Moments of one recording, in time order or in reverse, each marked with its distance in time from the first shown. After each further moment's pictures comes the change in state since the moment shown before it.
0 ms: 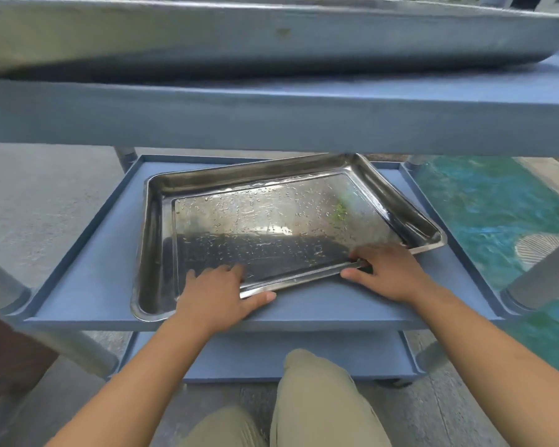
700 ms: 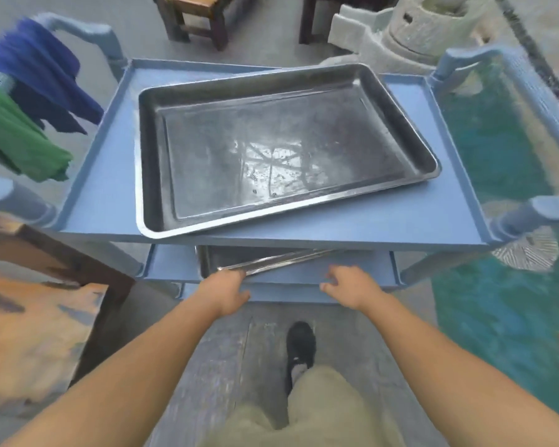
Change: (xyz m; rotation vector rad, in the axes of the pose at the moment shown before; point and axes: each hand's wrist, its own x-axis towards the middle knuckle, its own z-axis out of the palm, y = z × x) left_hand -0.122 0.034 -0.247 -0.087 -0.475 -0.023; right_hand -0.053 -0.100 -0.263 0.358 -0.703 0.364
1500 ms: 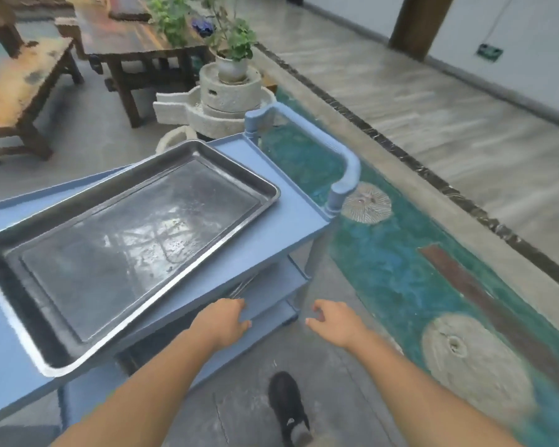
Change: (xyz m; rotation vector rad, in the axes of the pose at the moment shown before) left_hand -0.024 0.125 -0.071 0.222 -0.031 0.545; right_hand -0.185 0.021 0.002 0.403 0.321 0.457
